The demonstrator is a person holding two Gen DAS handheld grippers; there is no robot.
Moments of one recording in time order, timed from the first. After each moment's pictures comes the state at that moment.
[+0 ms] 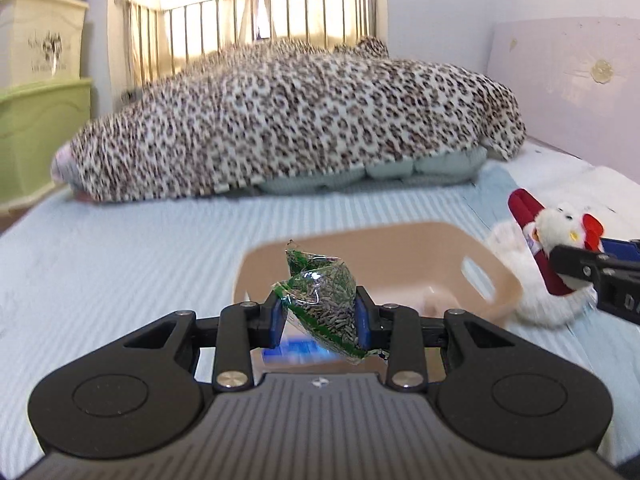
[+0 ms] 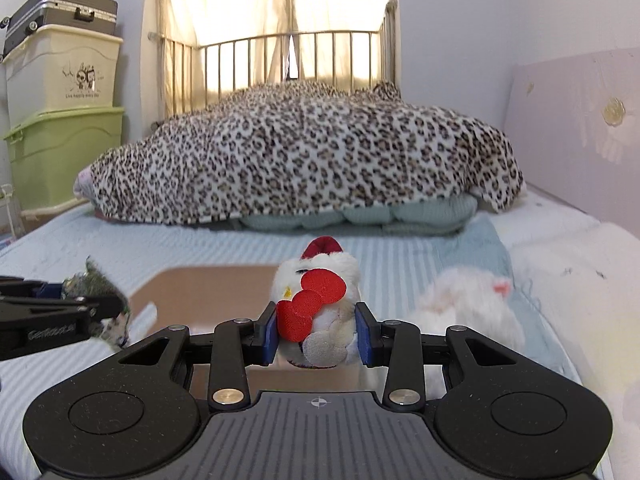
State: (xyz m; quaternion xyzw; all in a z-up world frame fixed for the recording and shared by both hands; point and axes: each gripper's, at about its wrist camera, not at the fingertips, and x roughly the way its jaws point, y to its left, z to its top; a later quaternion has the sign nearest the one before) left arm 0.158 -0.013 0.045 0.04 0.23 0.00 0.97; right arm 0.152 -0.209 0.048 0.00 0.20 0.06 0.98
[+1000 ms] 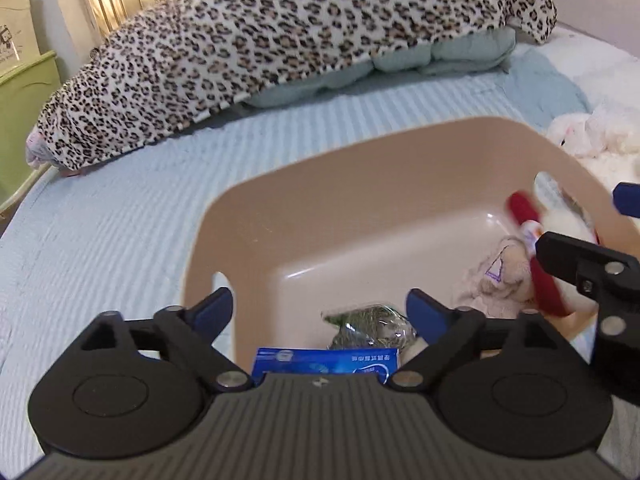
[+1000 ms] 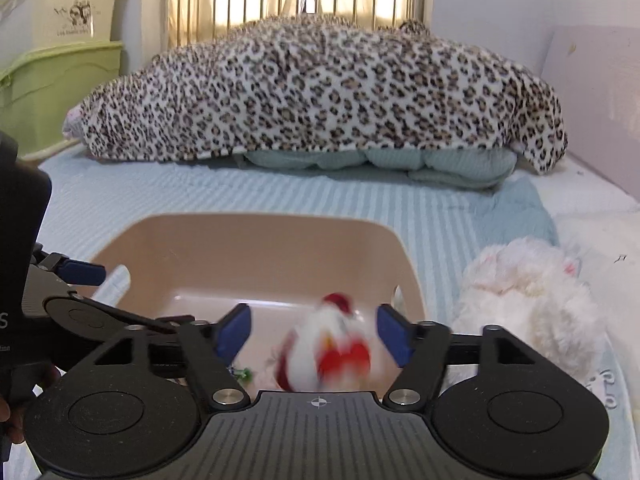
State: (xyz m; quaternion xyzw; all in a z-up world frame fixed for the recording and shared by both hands) left arm 0.271 -0.022 -0.020 0.11 0.37 0.01 0.92; right arm 0.234 -0.172 0.004 -0.02 0.29 0.07 0.95
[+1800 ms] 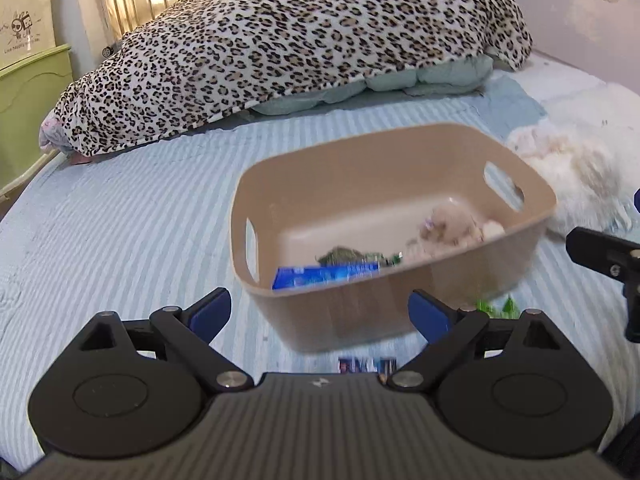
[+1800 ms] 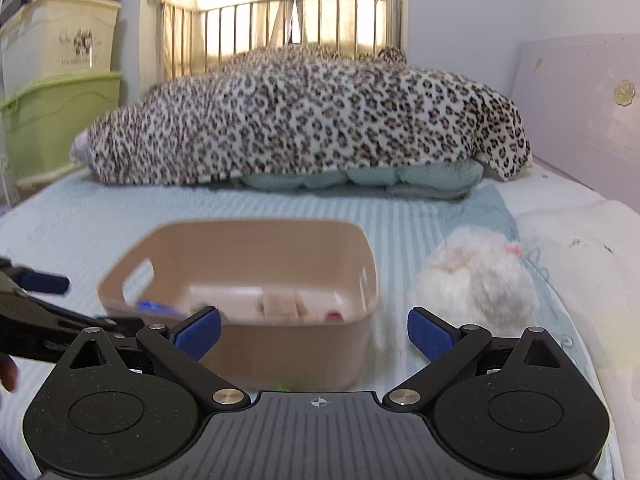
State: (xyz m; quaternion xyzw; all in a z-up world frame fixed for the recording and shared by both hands) left arm 0.174 -0.003 0.003 0.08 0.35 -0.01 0.93; right arm 0.145 -0.200 0.005 -0.02 0.27 0.05 0.96
